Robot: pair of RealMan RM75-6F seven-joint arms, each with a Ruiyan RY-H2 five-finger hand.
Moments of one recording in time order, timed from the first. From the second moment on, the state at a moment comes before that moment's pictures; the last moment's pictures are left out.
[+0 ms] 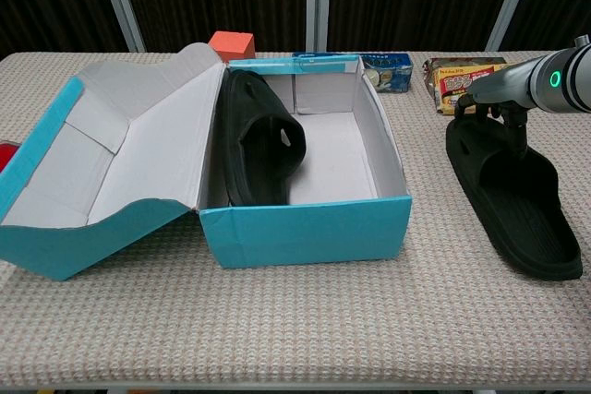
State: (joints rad) left arm -0.08 -1.13 0.14 -1.25 1.66 1.45 -0.60; right arm 1.17 -1.45 -0.02 -1.52 0.02 0.92 -1.01
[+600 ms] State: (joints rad) left arm -0.08 -1.13 0.14 -1.24 1.66 1.45 -0.60; right arm 1.13 -1.46 0.00 -1.52 -0.05 0.96 -0.98
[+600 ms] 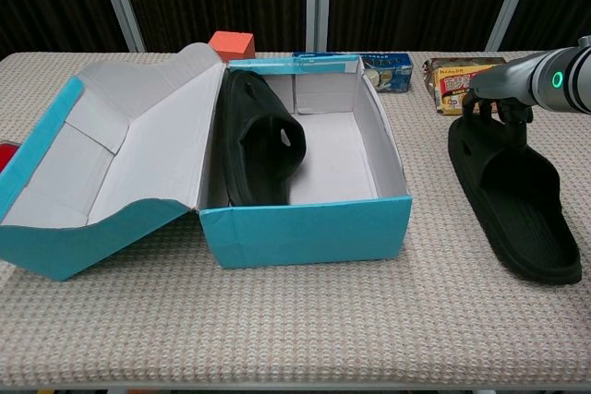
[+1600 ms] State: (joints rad) left arm -0.08 -1.13 0.14 -1.26 1.66 1.44 -0.58; right arm 0.93 -1.27 0.15 -1.70 -0.47 0.97 -0.55
